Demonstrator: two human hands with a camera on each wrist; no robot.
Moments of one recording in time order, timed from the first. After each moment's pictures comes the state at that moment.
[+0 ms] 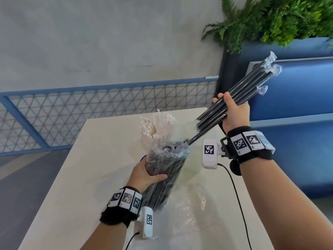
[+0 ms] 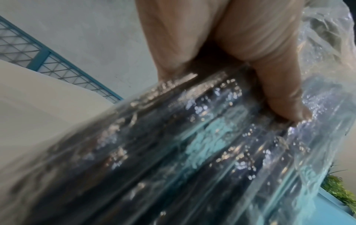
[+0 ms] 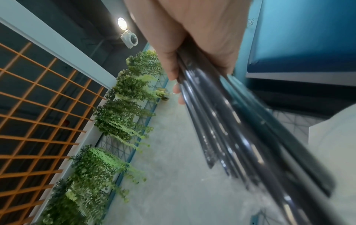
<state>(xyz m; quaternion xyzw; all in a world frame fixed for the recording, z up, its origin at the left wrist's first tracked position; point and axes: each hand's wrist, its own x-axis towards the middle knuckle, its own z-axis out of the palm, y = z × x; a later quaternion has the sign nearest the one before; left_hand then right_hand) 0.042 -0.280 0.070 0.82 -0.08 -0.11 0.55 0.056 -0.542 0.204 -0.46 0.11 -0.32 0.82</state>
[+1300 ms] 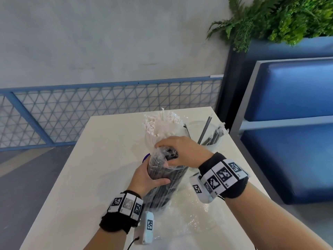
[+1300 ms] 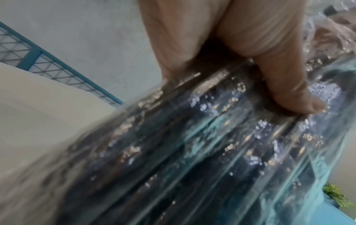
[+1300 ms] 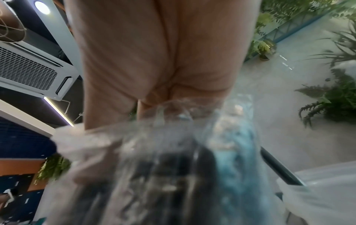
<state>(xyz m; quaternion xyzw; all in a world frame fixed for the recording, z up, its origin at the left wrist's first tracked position) 0.036 -0.274 0.066 0.83 -0.10 -0.09 0.55 0.030 -0.446 0.167 -0.94 -0.24 0.03 0.23</state>
